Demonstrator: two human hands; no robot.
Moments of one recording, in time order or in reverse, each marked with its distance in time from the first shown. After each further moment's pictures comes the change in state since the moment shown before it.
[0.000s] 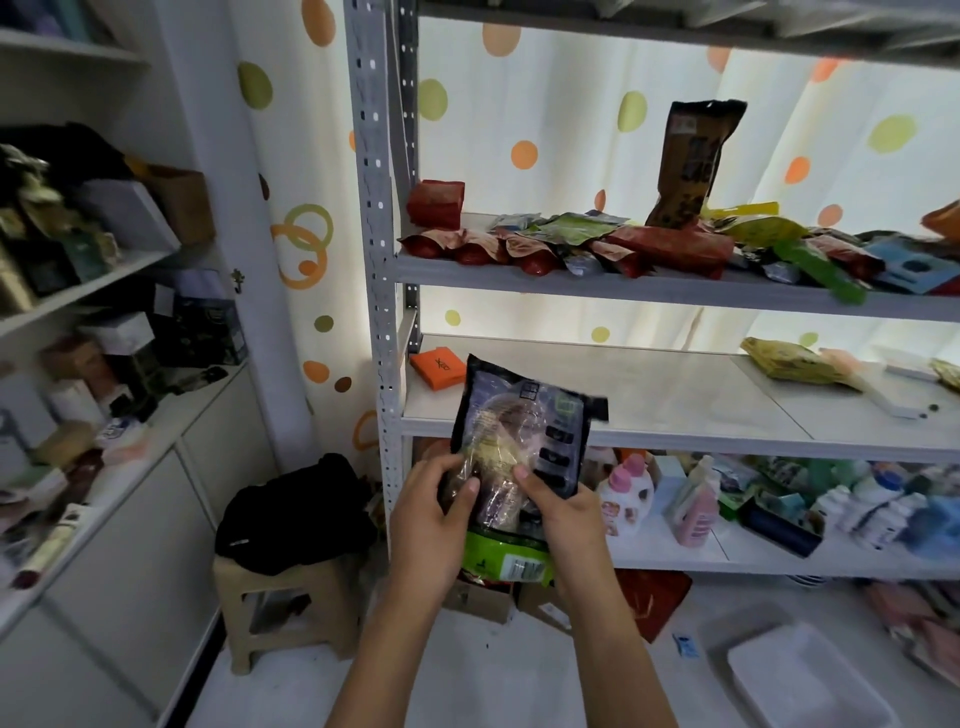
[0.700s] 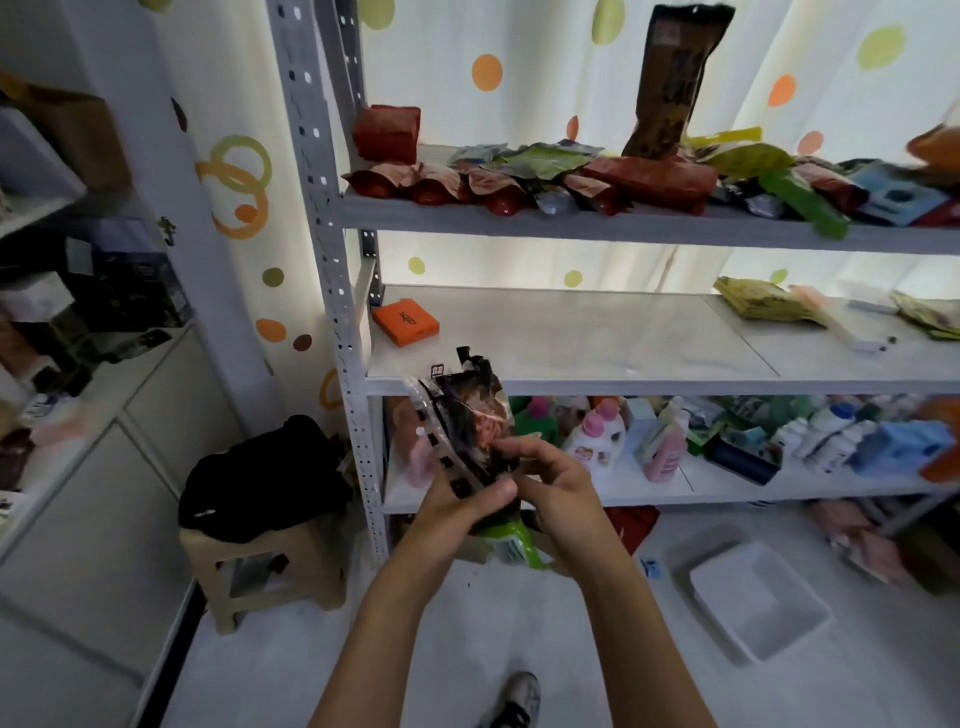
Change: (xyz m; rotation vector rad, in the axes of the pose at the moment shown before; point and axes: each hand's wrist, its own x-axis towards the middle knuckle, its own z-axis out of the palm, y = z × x) left_hand -0.004 -0.013 0.041 -0.663 -0.500 -0.474; right_hand 0.025 0.021 -0.035 -0.162 -0.165 0.031
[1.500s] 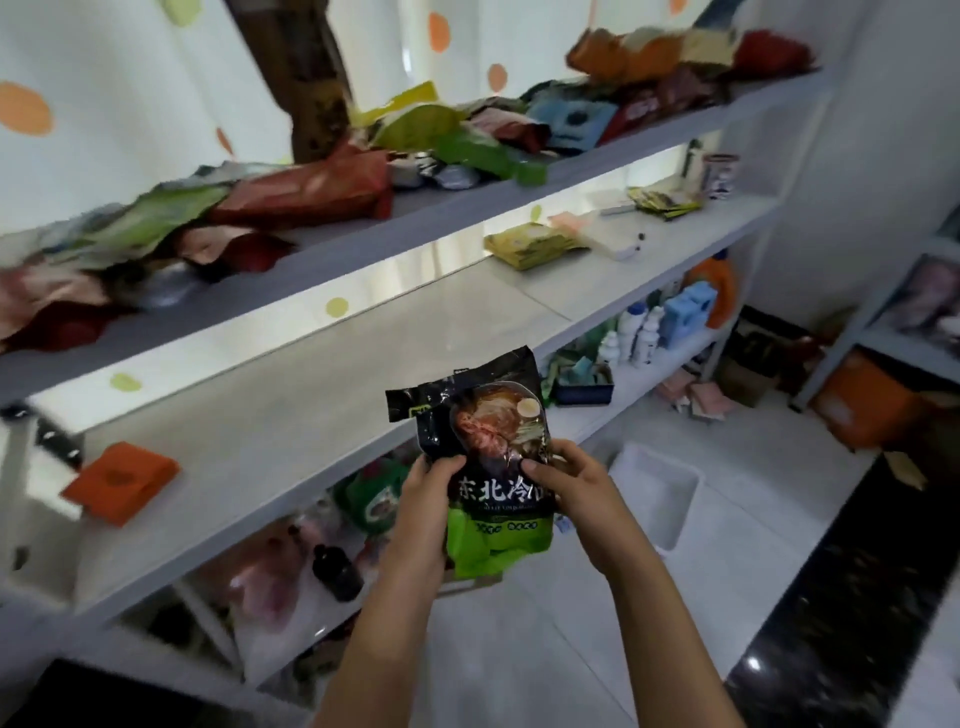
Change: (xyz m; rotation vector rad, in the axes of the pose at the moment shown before) left_hand 0.199 -0.039 0.230 0.098 -0.085 -0.307; right_hand 0.056 -0.001 -0.262 0.322 0.548 0.078
